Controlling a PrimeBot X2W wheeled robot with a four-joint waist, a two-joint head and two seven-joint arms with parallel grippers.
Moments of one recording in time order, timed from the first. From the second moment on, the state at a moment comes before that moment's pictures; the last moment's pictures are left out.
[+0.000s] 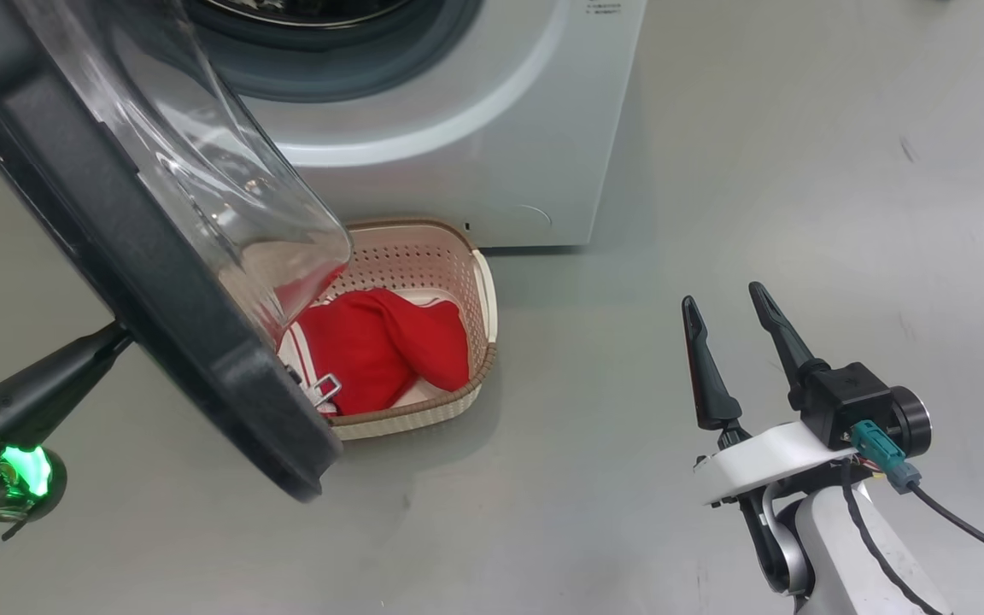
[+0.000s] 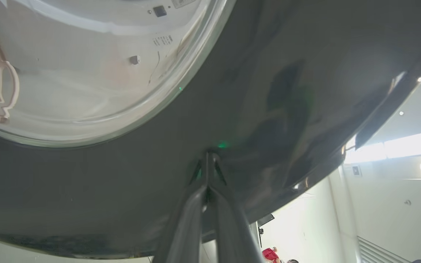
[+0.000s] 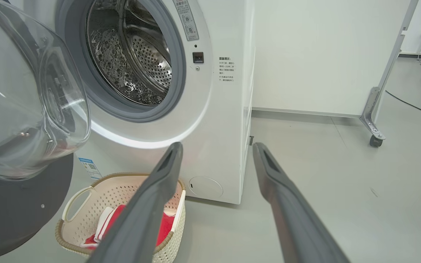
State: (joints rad) left arm -0.19 0.43 0.09 -0.06 -2.06 -0.10 0.94; right arm -0.18 -0.06 0.30 0.19 0.26 -0.06 -0.25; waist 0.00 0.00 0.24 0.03
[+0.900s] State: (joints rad) left arm -0.39 0.38 0.05 -0.11 -2.05 -0.05 0.88; right arm -0.26 -0.06 0.33 0.14 0.27 -0.08 -0.25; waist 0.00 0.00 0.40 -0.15
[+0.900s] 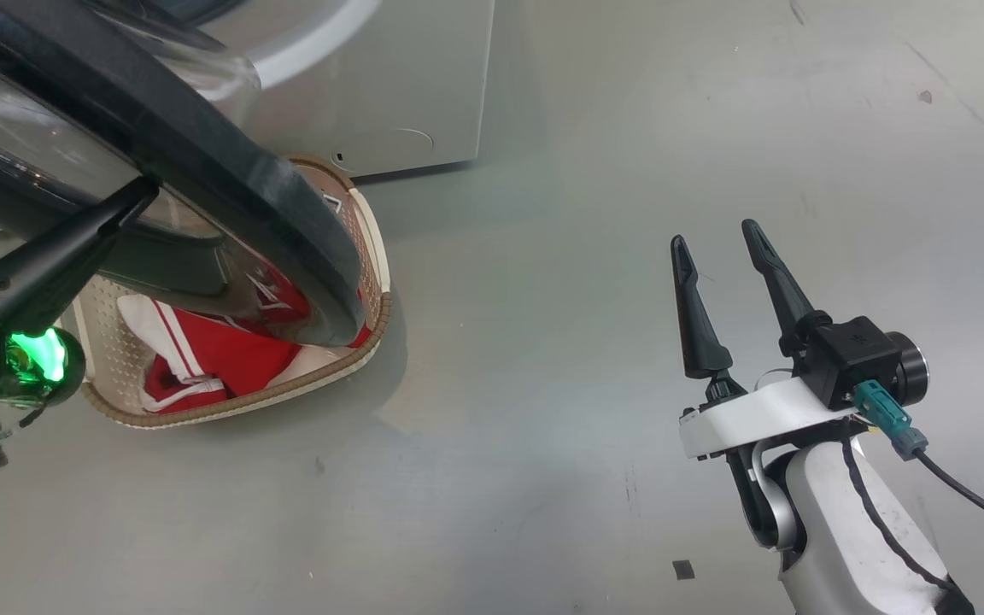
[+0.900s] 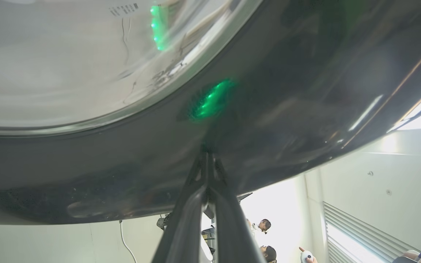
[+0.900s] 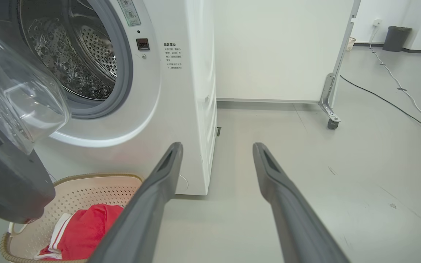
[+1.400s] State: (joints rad) left arm -0.54 0.33 0.03 -0.03 -2.01 -0.05 0.79; right arm -0.29 -0.06 0.35 0.12 0.31 -0.09 -0.25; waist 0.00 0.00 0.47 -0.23
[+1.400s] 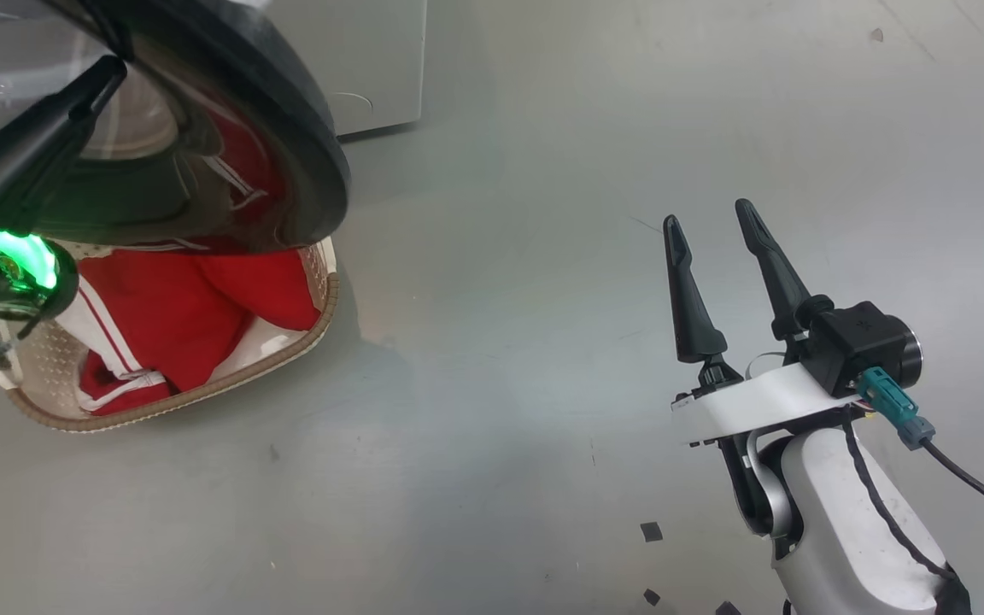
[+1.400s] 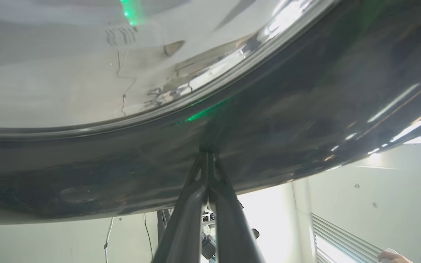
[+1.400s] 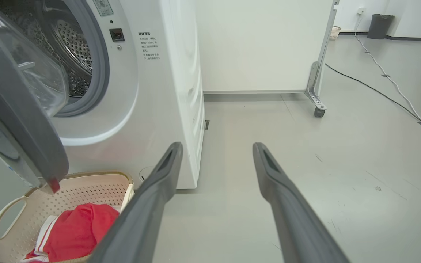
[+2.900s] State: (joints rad) left arm -0.72 0.21 -0.01 0.35 -1.89 -0.11 0.68; right arm -0.31 -0.05 0.33 0.13 0.32 -0.12 -0.25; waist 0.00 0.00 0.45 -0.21
